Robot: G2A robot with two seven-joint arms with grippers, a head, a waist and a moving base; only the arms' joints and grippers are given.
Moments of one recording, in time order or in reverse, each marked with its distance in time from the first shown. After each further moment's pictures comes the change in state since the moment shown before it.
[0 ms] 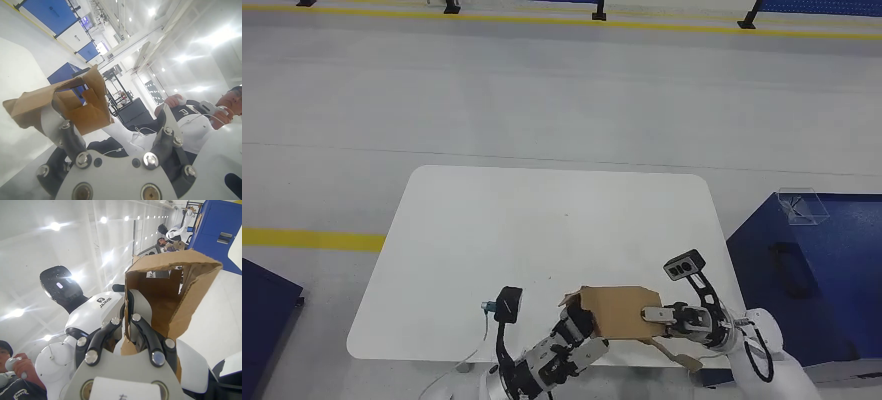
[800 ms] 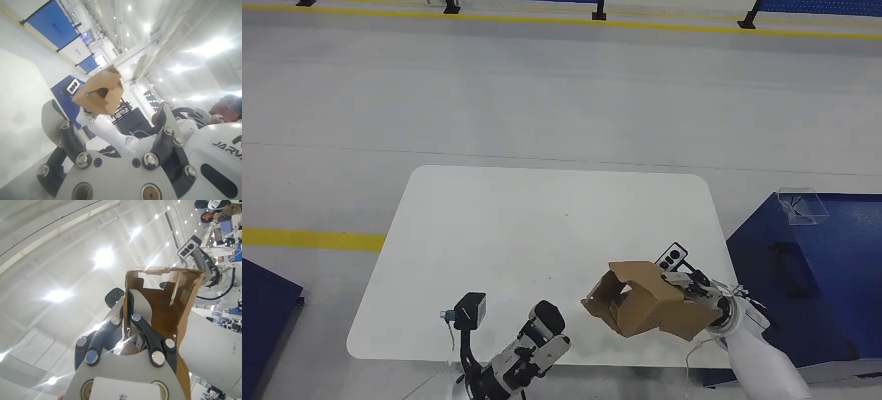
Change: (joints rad) left arm 0.144 0.026 -0.164 -0.071 0.000 -0.014 0.002; right arm 0.103 -0.019 -0.060 0.140 0.320 0.534 0.008
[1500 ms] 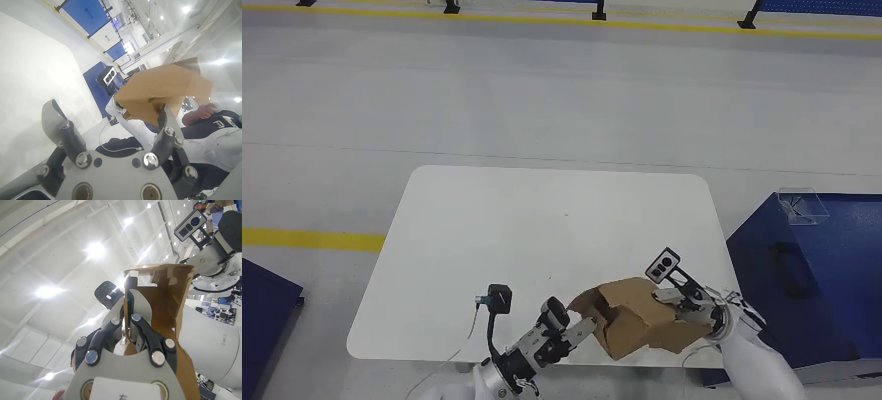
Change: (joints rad) left arm -0.112 -0.025 0.096 0.062 0.123 0.239 -0.007; right arm -0.015 -0.007 -0.014 -0.042 -0.083 -0.050 0.059
